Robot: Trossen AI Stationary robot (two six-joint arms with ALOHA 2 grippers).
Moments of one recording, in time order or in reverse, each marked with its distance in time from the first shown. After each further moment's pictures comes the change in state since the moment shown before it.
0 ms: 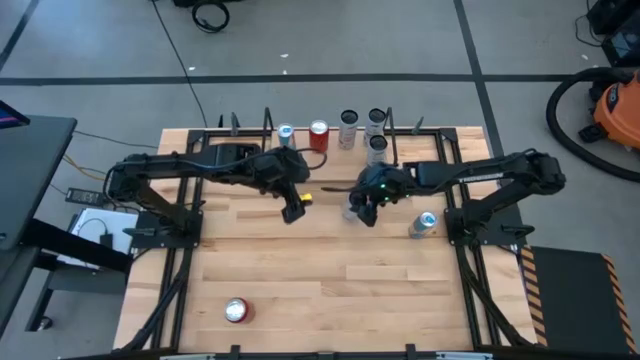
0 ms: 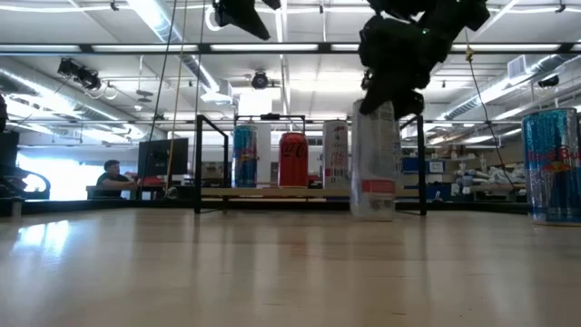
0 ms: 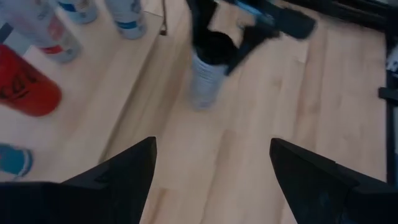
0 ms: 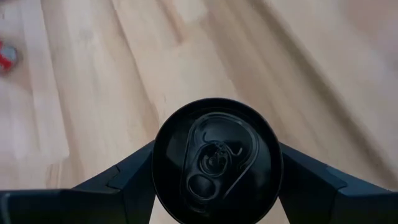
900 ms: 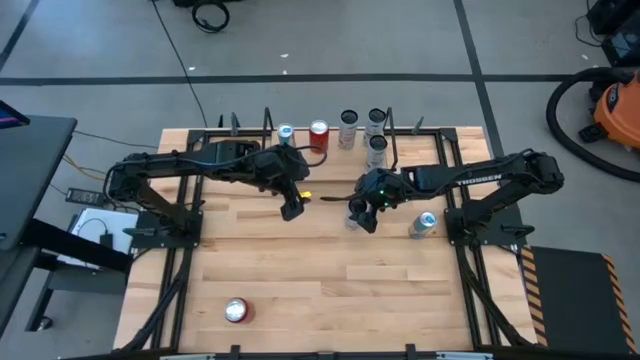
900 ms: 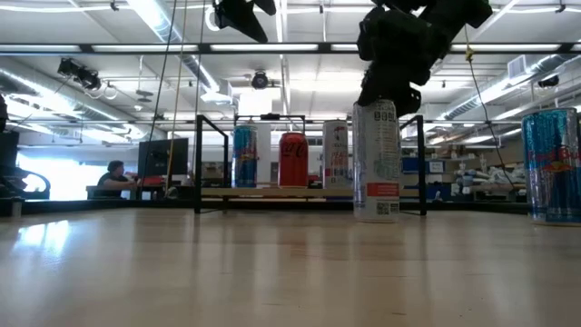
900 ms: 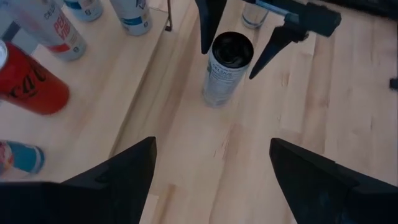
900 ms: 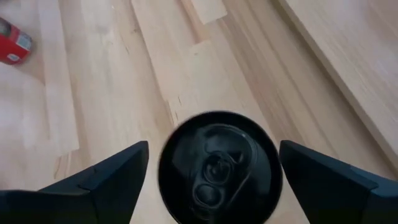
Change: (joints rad) left arm 0.015 0.000 0.000 -0.021 0.000 0.041; right arm 0.044 0.010 0.000 0.019 -0.007 -0.021
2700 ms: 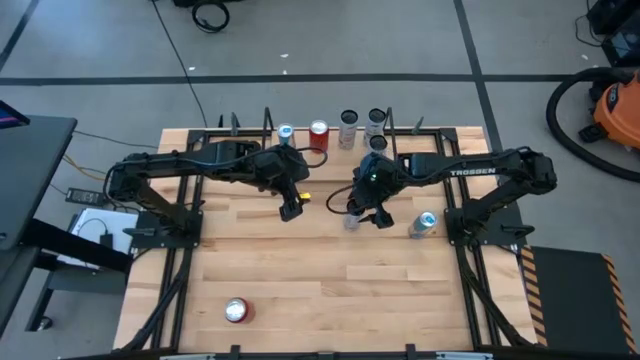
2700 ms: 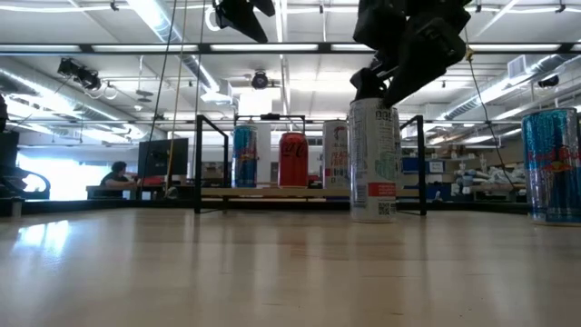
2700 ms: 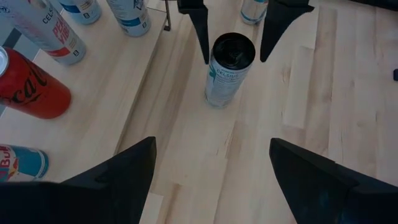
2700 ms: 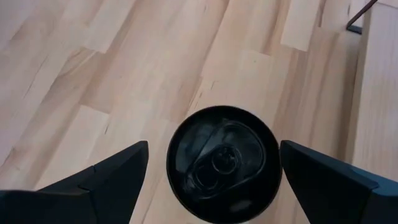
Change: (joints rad) left arm 0.000 0.001 0.000 -0.005 0.000 0.034; right arm -0.118 0.052 0.098 -0.131 -0.302 -0.792
